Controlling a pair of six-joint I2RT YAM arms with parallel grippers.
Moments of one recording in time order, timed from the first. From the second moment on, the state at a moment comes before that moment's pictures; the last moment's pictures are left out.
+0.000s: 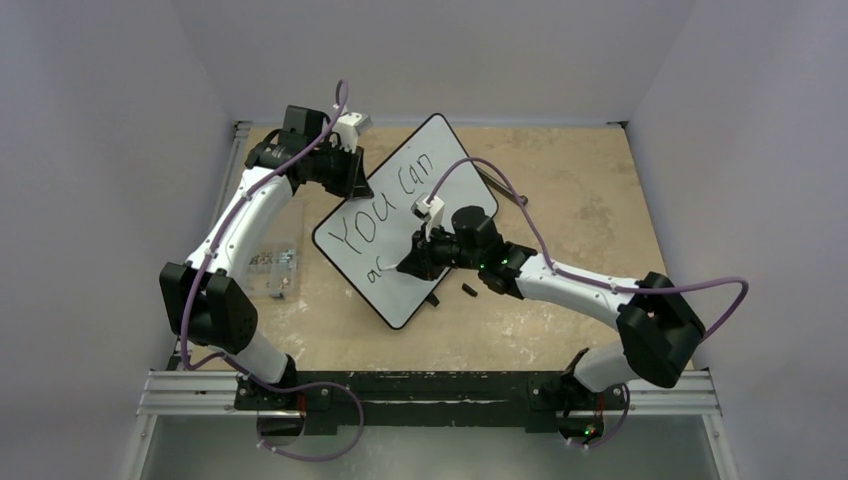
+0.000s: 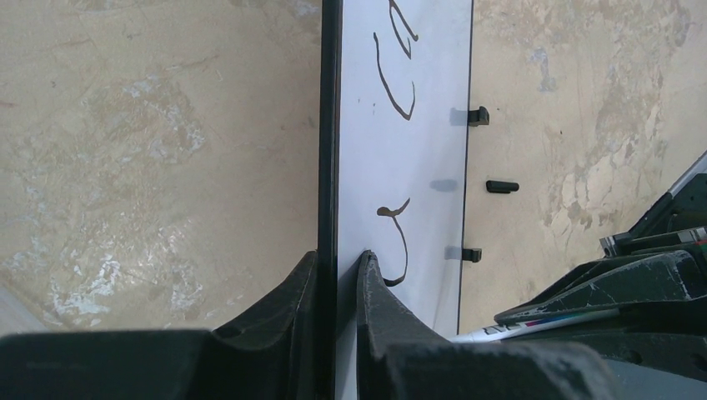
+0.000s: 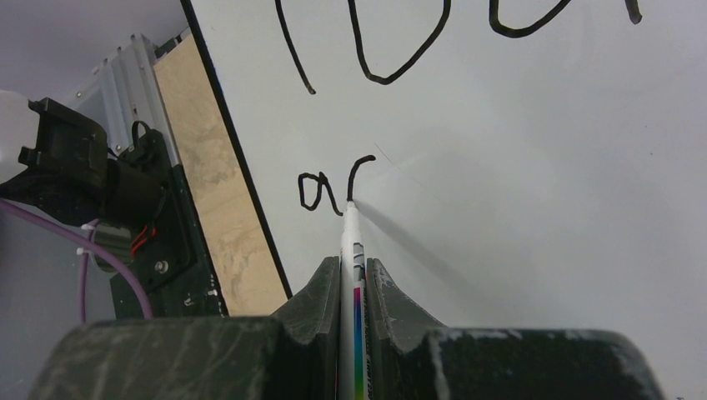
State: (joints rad) left arm -0.24 1.59 1.55 -0.80 0.47 0.07; right arm 0.83 1.44 0.87 0.17 -0.36 0.25
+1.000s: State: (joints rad) left arm -0.25 1.58 1.55 -0.80 0.45 0.07; right arm 0.84 1.38 0.95 0.09 -0.24 0.26
